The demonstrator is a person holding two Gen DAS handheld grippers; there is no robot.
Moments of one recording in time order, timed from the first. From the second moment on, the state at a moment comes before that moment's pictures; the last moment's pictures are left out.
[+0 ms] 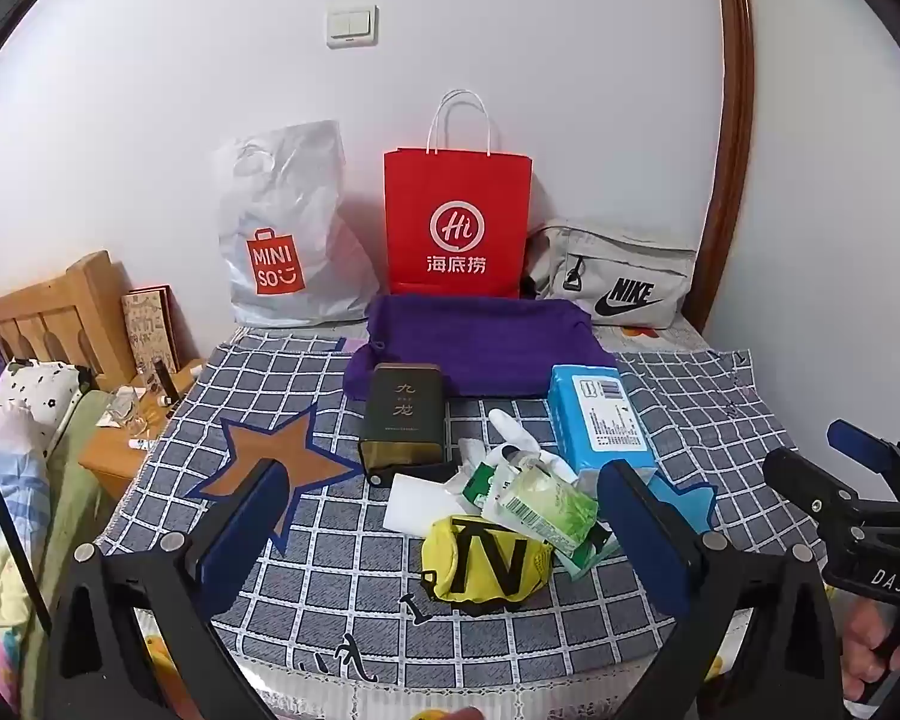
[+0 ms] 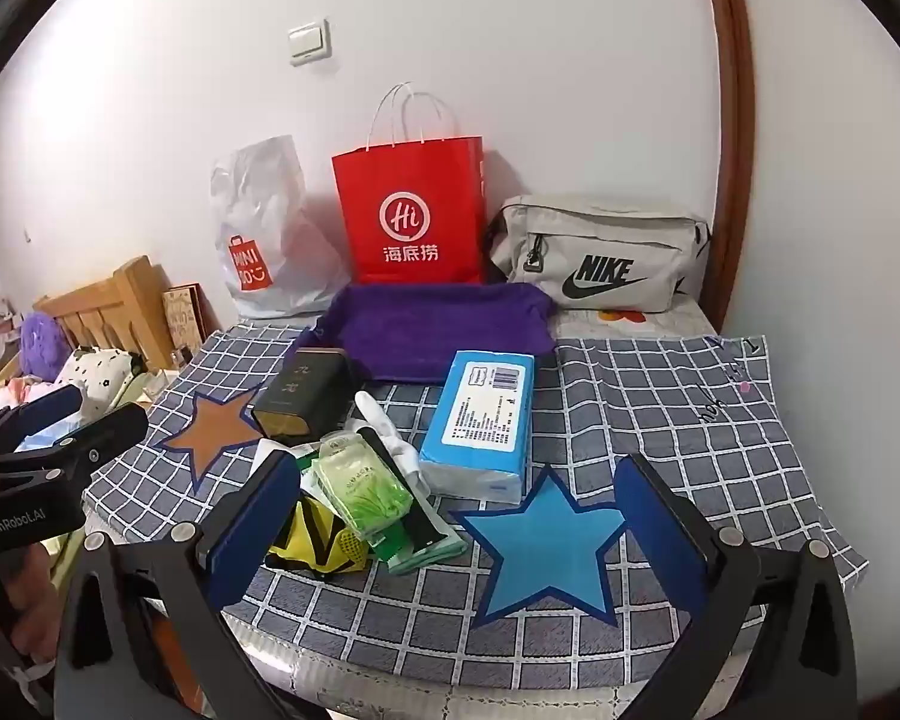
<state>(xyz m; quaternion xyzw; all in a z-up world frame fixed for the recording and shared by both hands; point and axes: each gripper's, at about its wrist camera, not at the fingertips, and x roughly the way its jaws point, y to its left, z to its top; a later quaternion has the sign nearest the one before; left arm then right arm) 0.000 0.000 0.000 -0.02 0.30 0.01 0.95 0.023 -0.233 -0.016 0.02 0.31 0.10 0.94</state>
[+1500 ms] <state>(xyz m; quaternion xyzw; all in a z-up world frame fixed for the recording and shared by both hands) -0.008 -0.002 0.011 -0.02 0.29 0.01 0.96 0.010 -0.233 -0.010 0.02 0.31 0.11 0.95</state>
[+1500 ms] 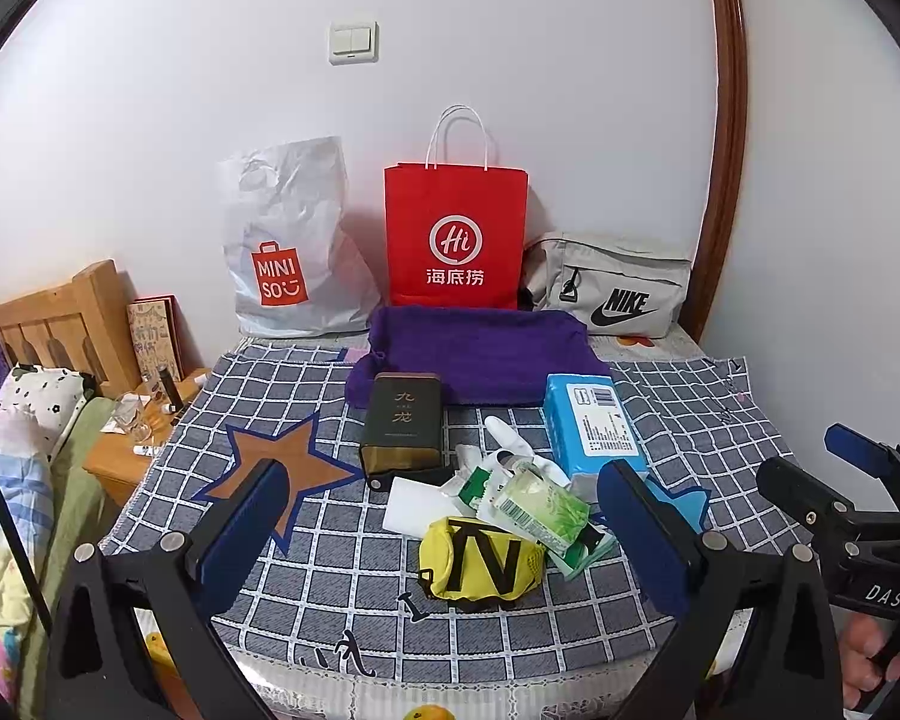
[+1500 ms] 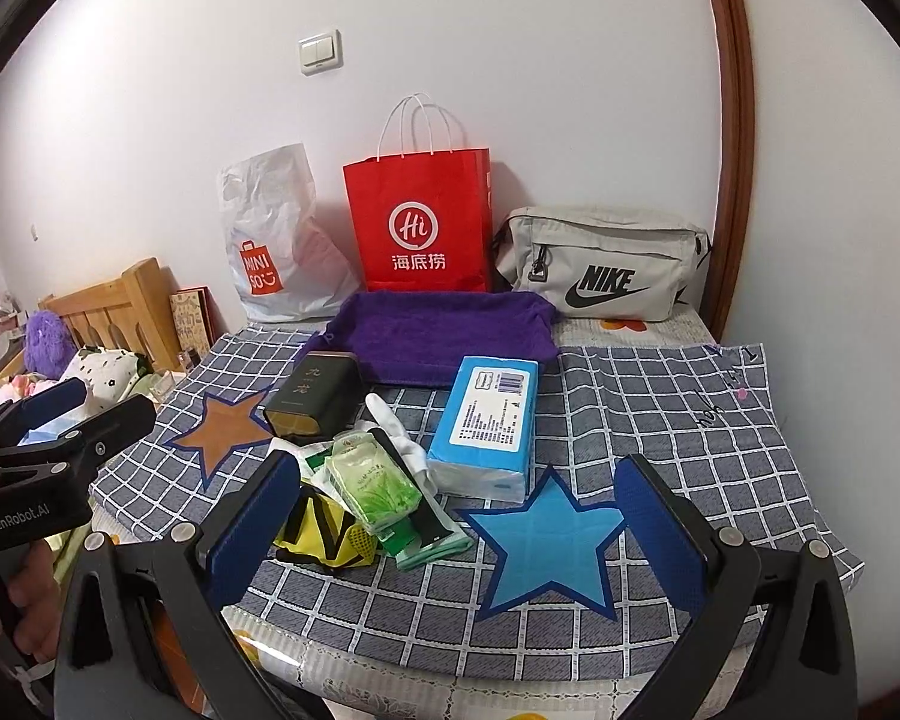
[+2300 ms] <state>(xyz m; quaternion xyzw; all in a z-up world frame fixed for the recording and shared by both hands) -0.014 -0.003 0.014 -0.02 0.29 0.01 0.96 0.006 -0.233 -0.007 0.02 0.30 0.11 0.95</state>
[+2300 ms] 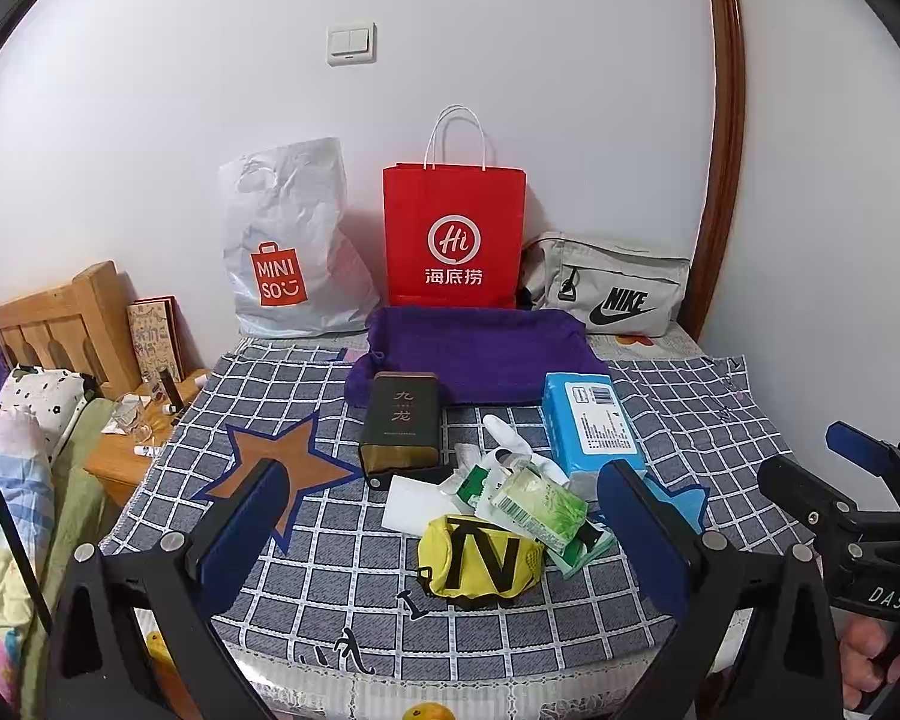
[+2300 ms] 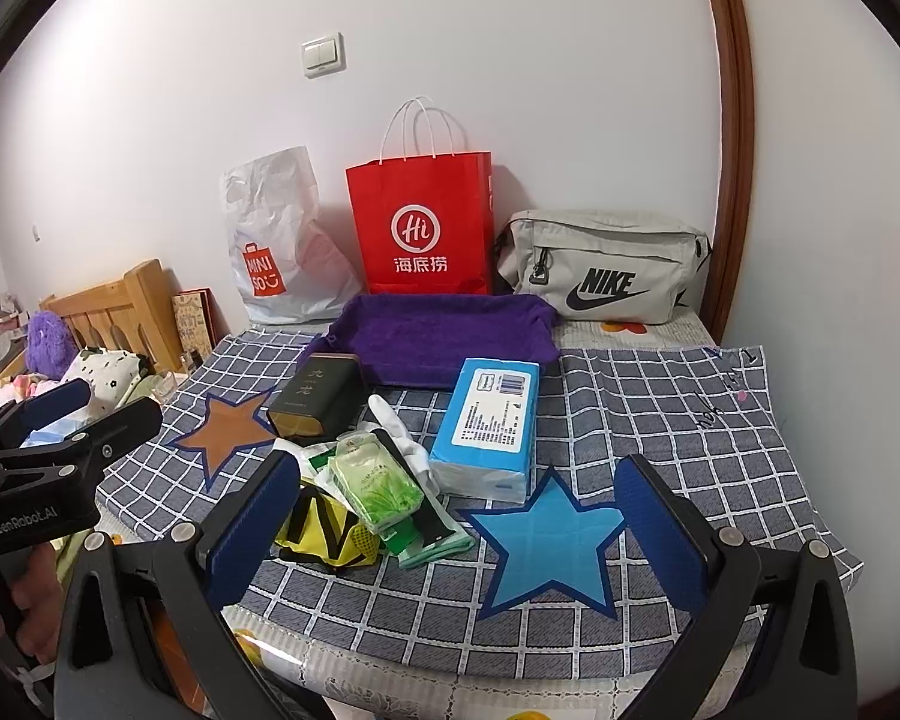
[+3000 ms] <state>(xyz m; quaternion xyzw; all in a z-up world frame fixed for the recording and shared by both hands) -0.014 -0.004 0.013 -0.02 0.29 0.01 0.96 0.004 -0.233 -0.005 0.02 0.30 0.11 0.95</state>
